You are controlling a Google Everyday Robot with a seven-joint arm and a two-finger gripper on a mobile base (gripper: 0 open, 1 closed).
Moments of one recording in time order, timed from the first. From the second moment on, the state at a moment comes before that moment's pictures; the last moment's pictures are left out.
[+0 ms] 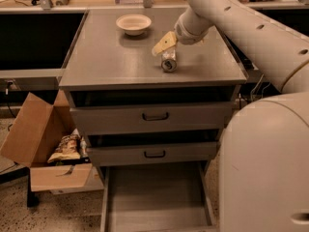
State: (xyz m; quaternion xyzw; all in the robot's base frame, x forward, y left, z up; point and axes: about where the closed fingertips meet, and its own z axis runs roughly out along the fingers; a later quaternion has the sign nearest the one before) arm 0.794 -0.115 0.859 -0.17 0.93 0.06 0.31
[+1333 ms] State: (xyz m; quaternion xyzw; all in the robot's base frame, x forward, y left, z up) arm 0.765 -0.114 0.865 -0.22 0.94 0.04 0.28
